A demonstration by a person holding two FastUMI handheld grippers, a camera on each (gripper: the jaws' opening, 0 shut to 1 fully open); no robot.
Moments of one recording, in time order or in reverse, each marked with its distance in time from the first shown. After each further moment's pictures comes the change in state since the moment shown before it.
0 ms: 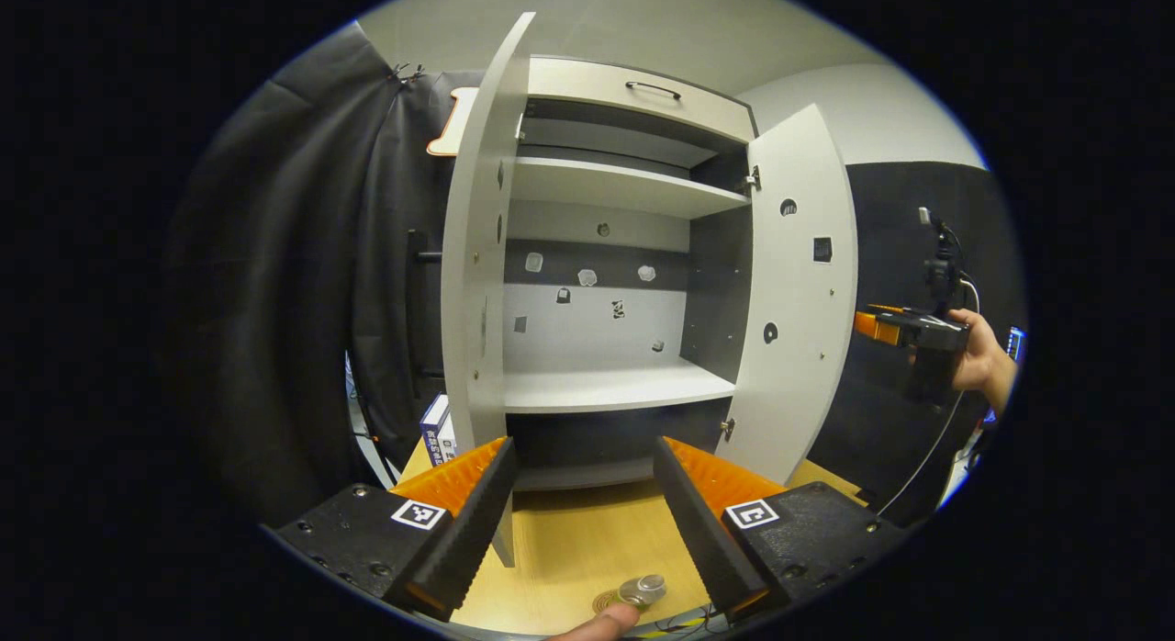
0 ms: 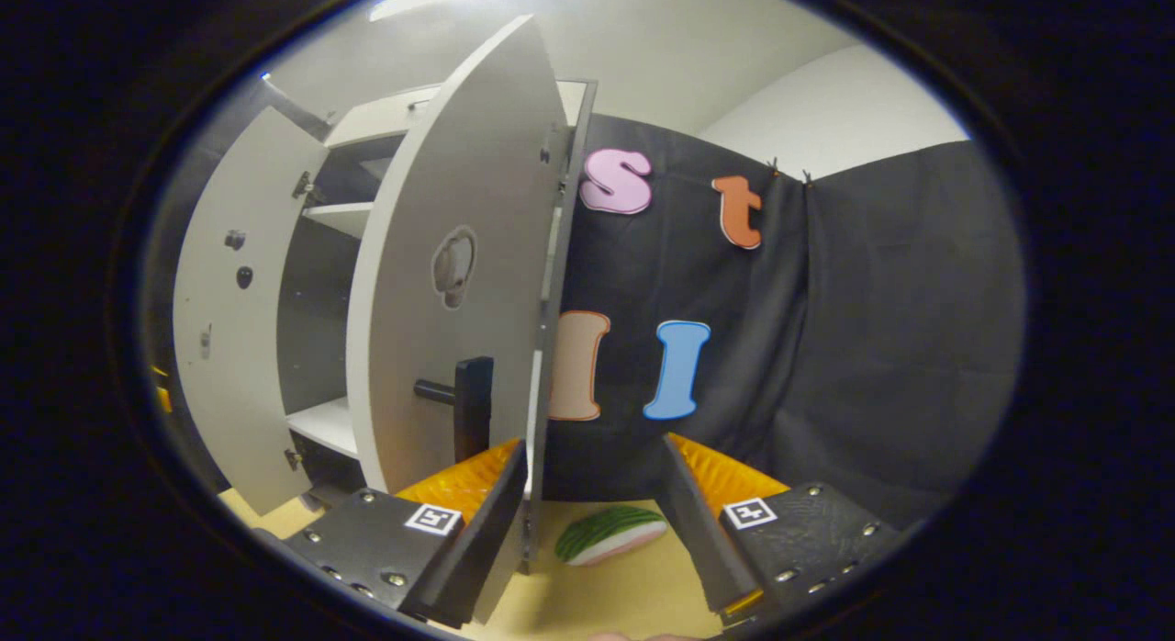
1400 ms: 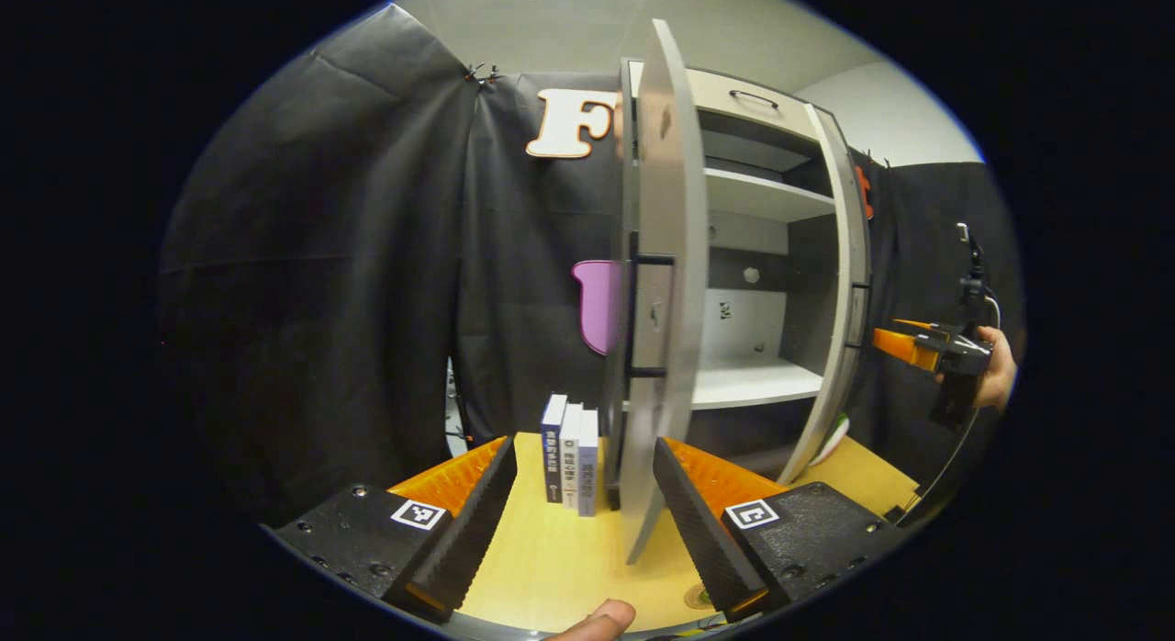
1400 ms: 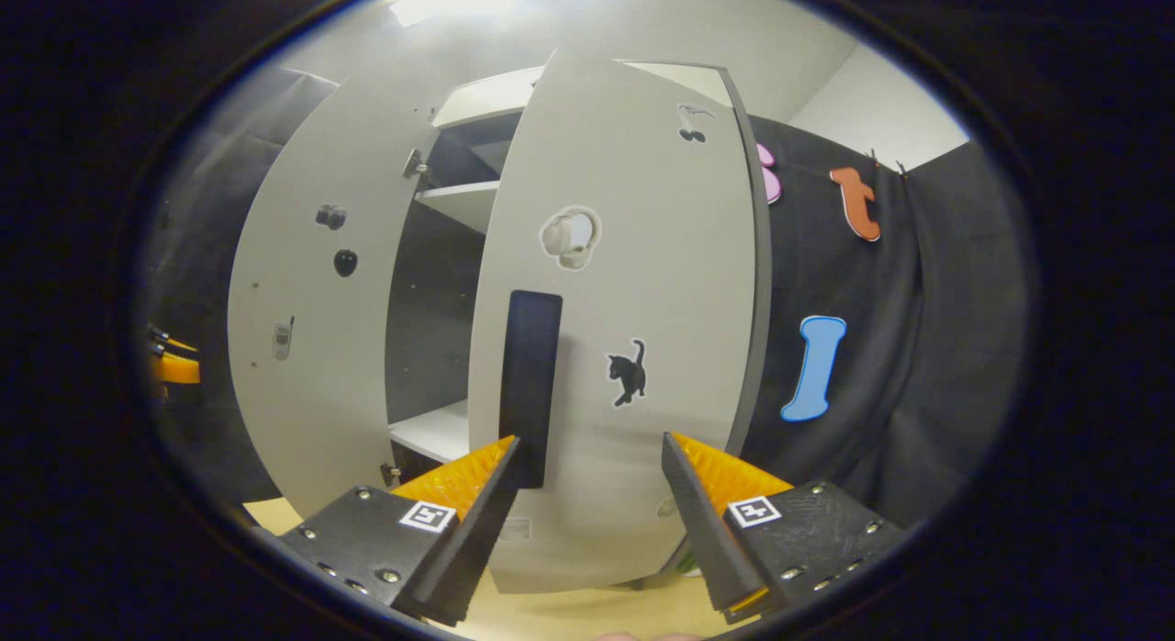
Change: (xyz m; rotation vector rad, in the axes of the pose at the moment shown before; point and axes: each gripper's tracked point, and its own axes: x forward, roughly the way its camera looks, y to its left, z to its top) left arm -0.027 0.160 0.005 0.007 -0.004 0.251; right arm 0.023 0.163 -0.031 0.016 0.002 0.266
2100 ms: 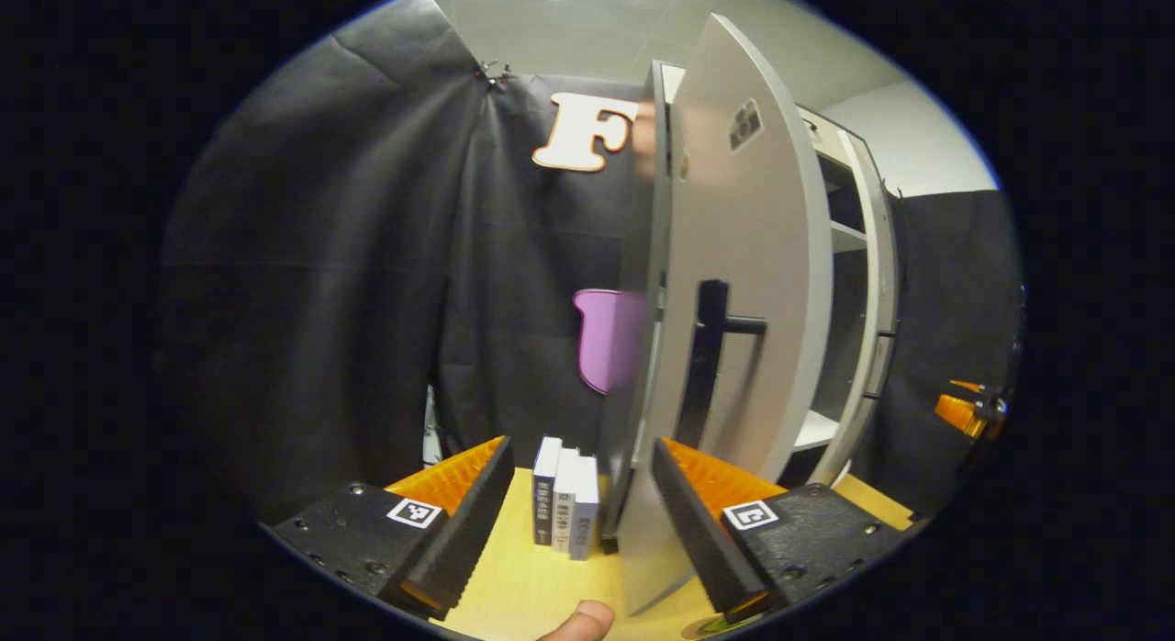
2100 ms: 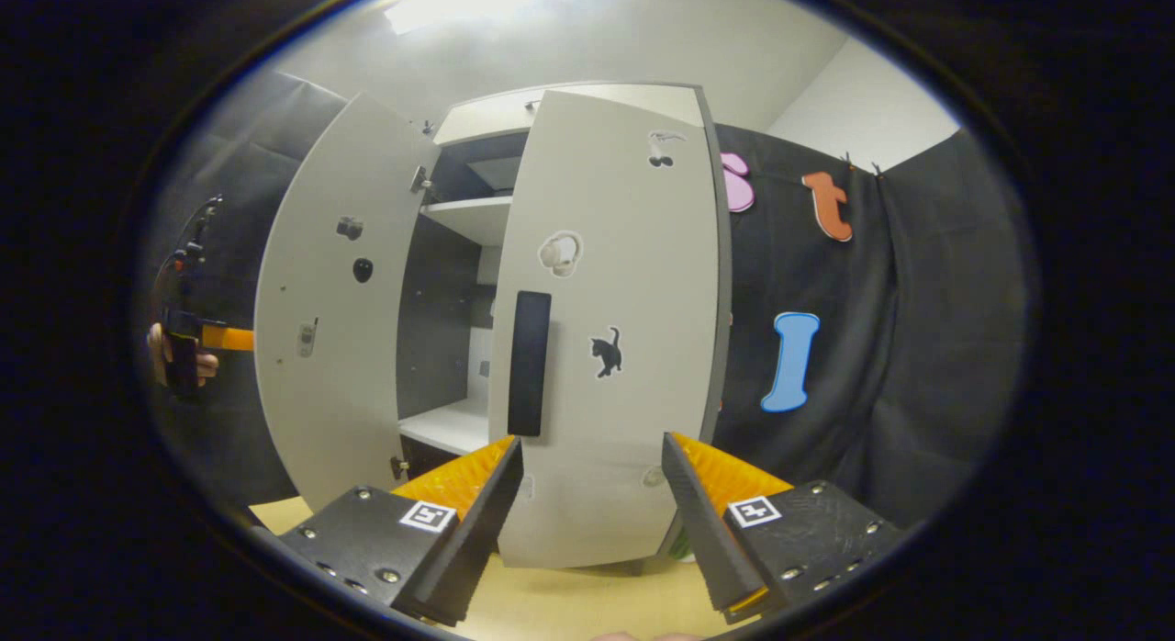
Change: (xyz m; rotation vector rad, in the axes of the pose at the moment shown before) left arm 0.082 0.000 0.039 -0.038 -0.083 -0.031; right arm -0.081 -0.007 -0.011 0.031 -0.026 -0.050
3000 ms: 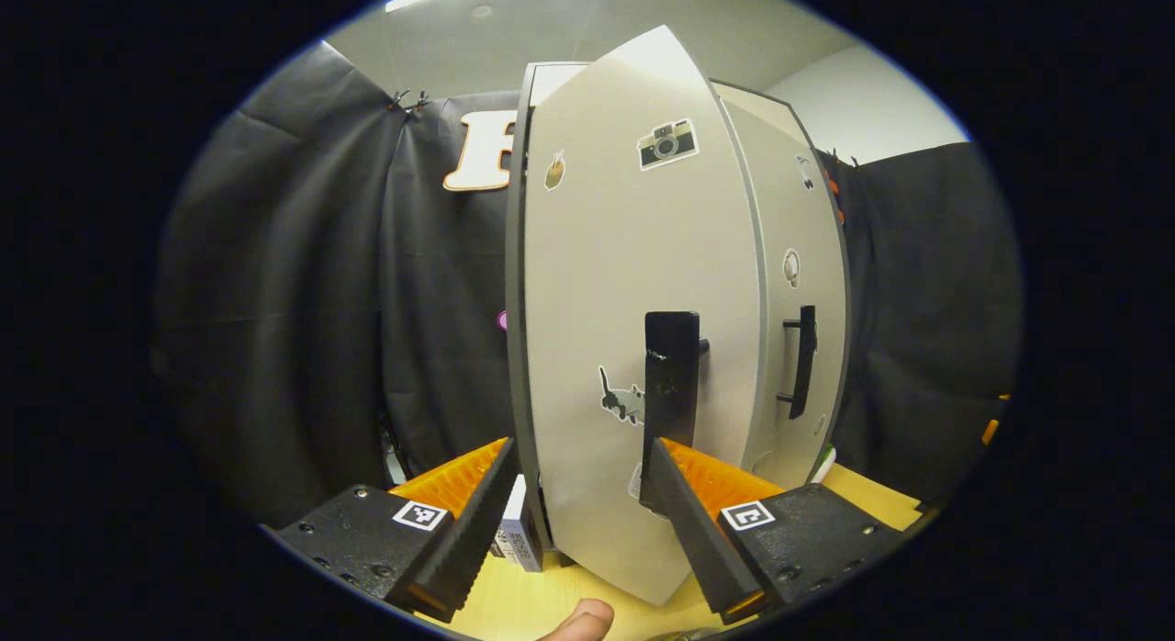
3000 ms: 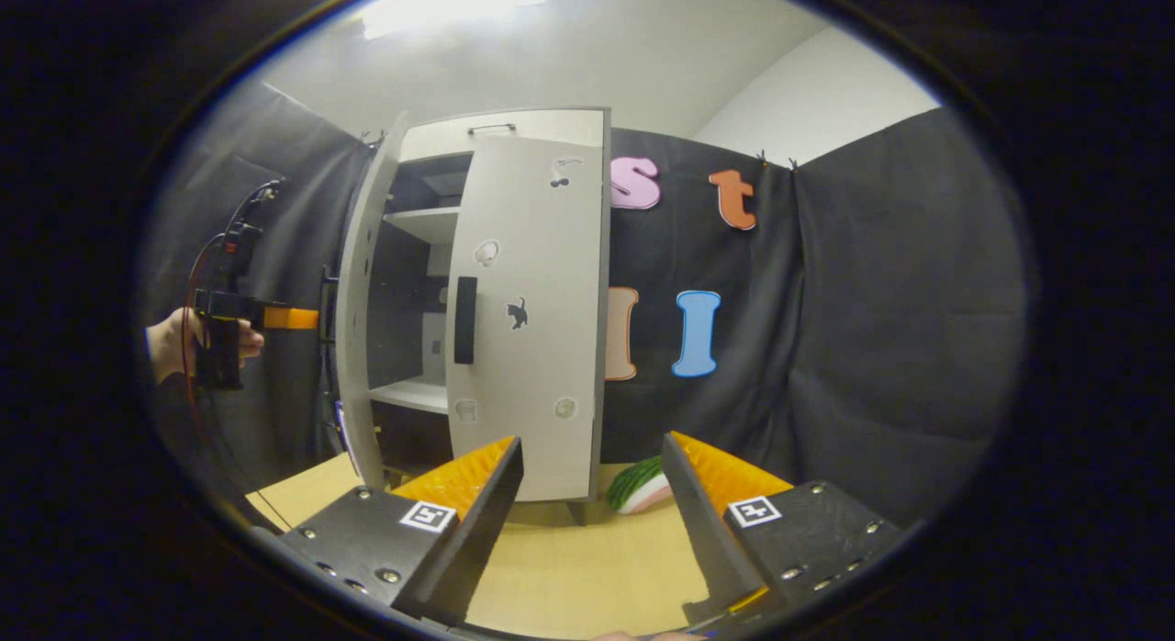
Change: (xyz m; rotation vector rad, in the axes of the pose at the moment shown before) left arm 0.019 -0.139 0.017 0.109 -0.034 -0.077; right arm -0.151 -0.078 -0.022 0.018 0.016 -0.171
